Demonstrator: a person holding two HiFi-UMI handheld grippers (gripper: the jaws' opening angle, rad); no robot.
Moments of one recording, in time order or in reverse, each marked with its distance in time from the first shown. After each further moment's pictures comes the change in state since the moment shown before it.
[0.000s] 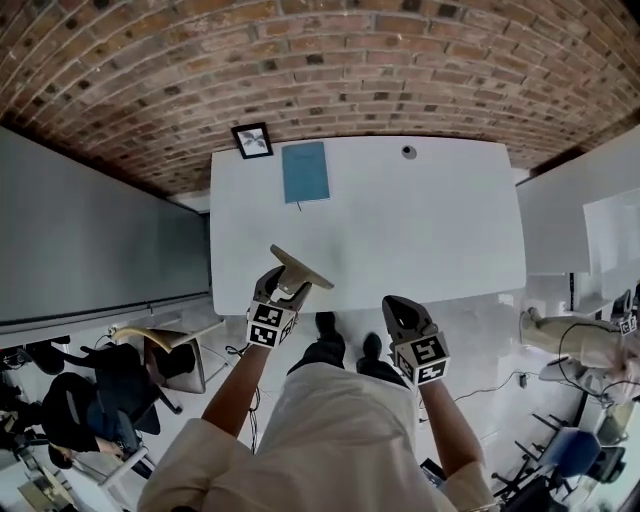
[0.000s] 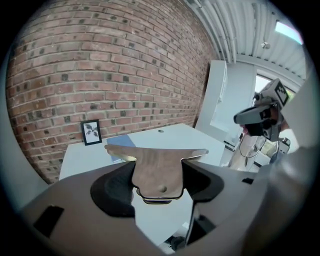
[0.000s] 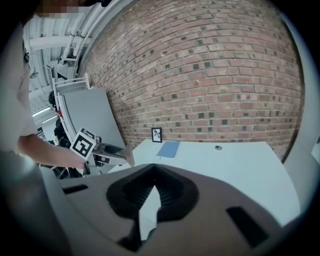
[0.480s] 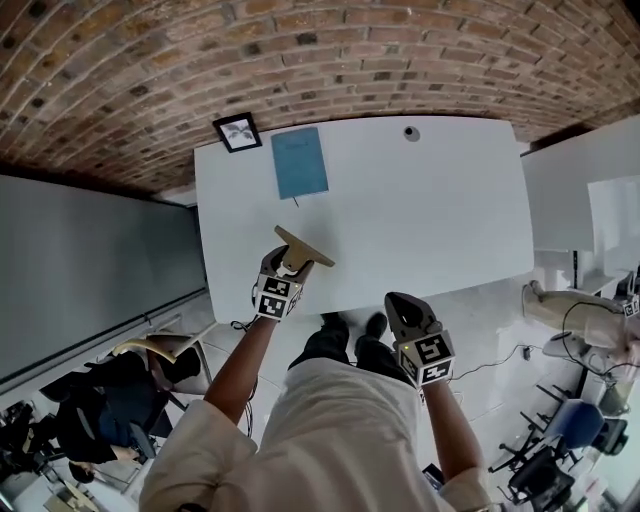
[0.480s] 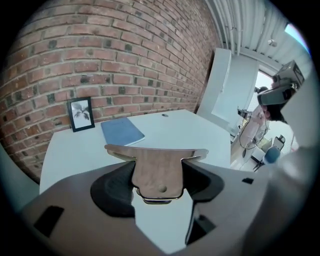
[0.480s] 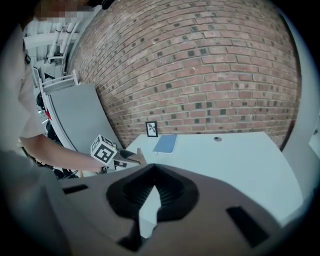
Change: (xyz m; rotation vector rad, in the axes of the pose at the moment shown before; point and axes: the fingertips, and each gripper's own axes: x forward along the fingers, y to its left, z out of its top) left arm 0.101 0.058 -0.051 0.007 0.142 -0.067; right arm 0.047 -0.006 -0.008 0.078 0.071 -0.049
